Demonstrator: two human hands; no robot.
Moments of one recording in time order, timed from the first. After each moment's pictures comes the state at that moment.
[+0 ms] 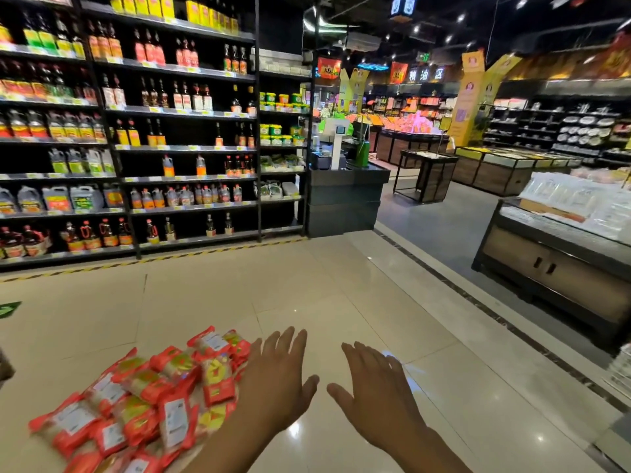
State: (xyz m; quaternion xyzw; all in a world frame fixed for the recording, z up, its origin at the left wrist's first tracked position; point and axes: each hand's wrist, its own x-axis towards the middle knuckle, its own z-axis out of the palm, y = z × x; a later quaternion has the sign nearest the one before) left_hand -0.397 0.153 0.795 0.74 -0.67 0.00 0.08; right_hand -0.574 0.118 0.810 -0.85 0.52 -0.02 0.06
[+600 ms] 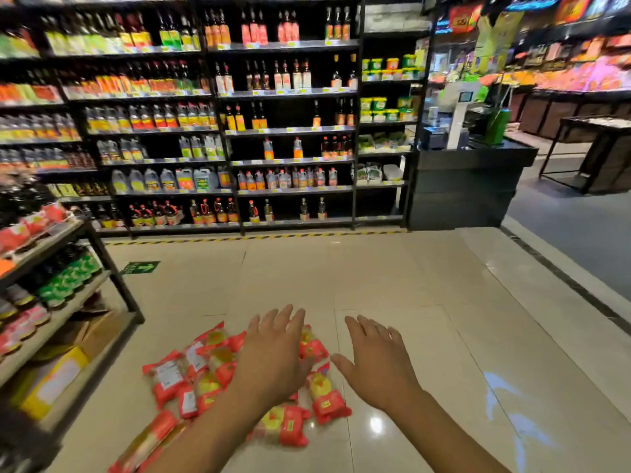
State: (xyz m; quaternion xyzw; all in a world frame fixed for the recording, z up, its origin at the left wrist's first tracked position) left_hand -0.301 -0.062 0.788 0.85 -0.52 0.03 0.03; right_hand -0.452 -0.179 0.786 -0.94 0.34 -0.01 0.08
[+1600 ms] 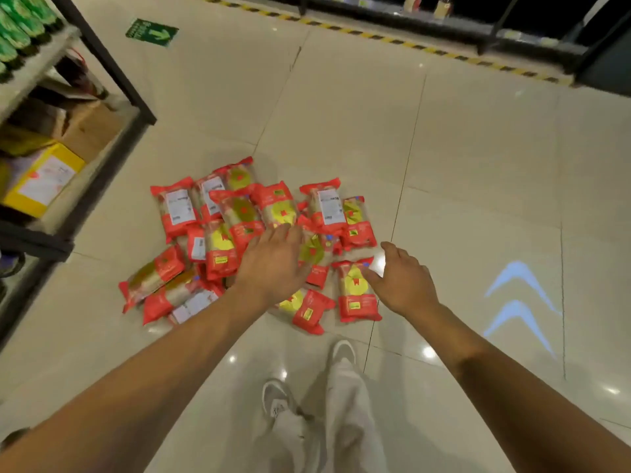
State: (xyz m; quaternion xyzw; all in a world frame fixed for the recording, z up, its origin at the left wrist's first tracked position) left_hand 0.051 -0.260 0.446 0.91 -0.38 -0.16 0.04; right_hand -0.091 -0.443 0.442 -0.91 0.33 0.19 0.19
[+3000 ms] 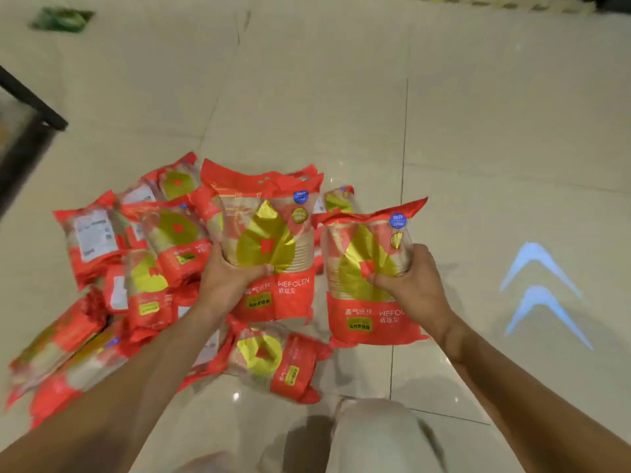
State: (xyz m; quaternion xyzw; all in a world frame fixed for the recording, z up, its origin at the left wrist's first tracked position) left_hand 0.150 -0.339 0.090 0.82 0.01 -0.27 0.49; right_hand -0.055 -0.576 0.097 -0.73 0.47 -0.06 0.49
